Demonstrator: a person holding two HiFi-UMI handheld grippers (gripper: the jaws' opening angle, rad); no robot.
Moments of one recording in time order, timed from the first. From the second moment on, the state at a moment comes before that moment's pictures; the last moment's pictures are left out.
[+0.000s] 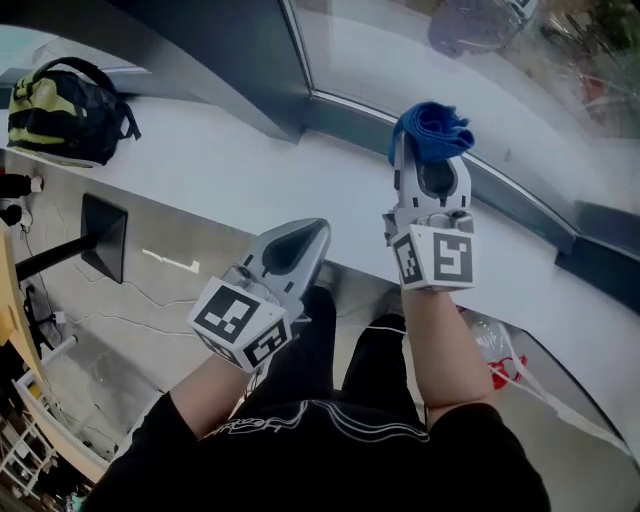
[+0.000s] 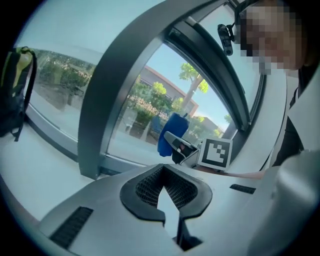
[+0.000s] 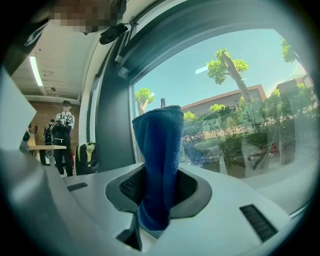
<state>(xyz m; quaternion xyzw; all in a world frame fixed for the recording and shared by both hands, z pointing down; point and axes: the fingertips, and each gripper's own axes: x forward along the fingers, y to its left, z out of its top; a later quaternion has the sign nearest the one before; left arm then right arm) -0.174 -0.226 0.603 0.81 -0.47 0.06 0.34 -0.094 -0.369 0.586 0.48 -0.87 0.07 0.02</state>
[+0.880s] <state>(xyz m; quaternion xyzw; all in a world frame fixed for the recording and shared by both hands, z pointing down) -0.281 -0.188 0.647 0.77 -0.52 0.05 0.38 -0.245 -0.425 0.674 0.45 -0.88 0.06 0.11</state>
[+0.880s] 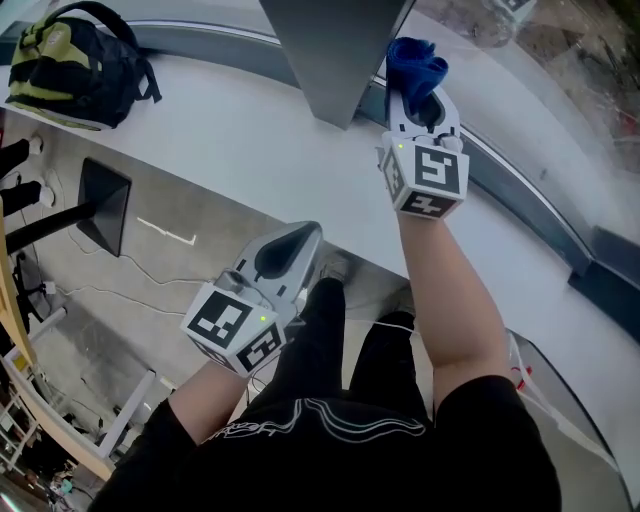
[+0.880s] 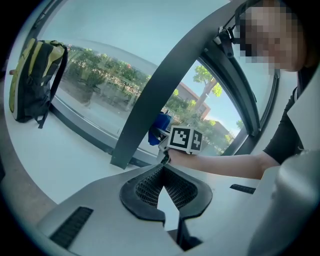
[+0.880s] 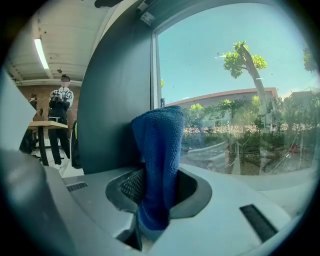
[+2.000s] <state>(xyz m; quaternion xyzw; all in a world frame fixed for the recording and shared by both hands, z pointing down) -0.029 -0.211 0.641 0.83 -0.39 0.11 0.37 0.064 -0.413 0.662 0.55 -0.83 0.06 0.08</state>
